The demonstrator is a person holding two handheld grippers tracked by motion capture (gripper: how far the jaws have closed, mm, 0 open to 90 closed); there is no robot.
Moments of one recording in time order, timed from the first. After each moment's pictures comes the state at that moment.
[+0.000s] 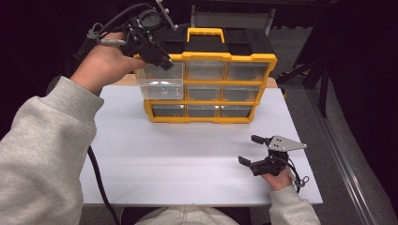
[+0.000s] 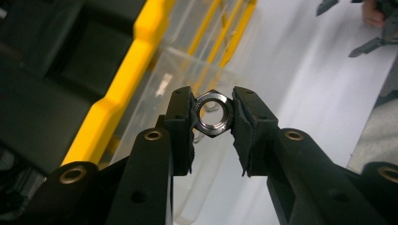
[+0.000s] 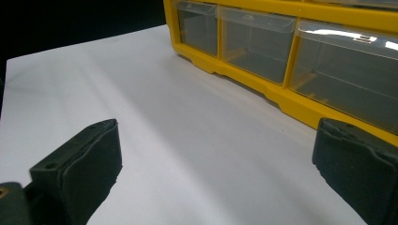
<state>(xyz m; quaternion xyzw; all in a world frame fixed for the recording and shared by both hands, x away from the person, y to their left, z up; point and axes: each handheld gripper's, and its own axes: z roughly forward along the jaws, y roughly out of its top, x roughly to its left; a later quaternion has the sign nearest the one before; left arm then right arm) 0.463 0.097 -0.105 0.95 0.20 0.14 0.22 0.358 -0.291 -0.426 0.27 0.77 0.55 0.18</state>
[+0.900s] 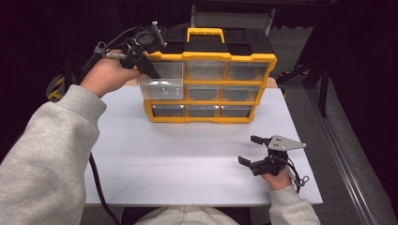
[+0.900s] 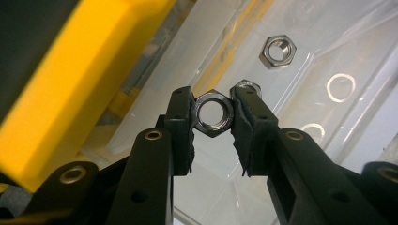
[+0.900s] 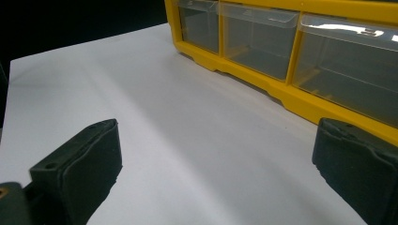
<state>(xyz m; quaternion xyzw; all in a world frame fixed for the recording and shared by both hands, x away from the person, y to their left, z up) 0.509 0.115 -0.172 0.94 0.27 0.09 0.16 0.360 -0.292 -0.427 0.27 0.77 0.55 0.17</state>
